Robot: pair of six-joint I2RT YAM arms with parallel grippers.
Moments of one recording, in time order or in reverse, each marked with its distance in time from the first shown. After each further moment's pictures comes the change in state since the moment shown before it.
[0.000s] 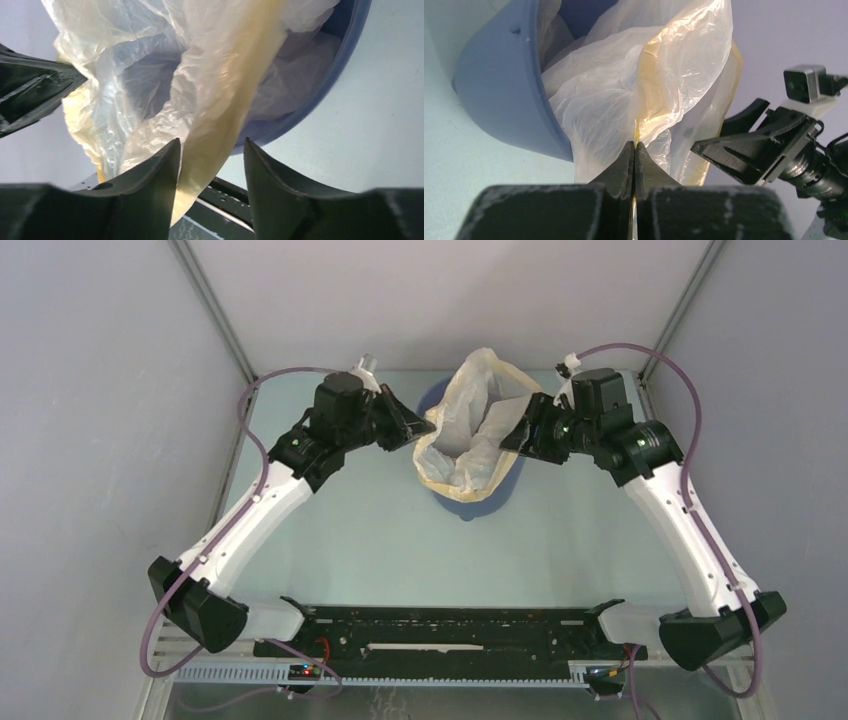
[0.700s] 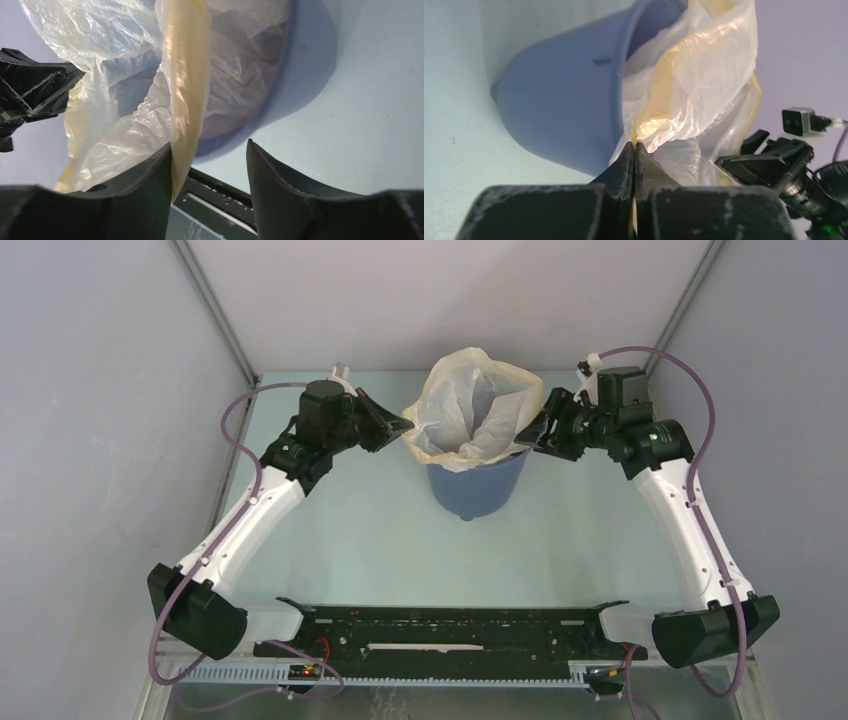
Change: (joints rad) left arm 0.122 -0.051 -0.151 0.089 -0.039 -0.085; right arm -0.160 -0.017 -0.071 0.057 -0.133 -0.014
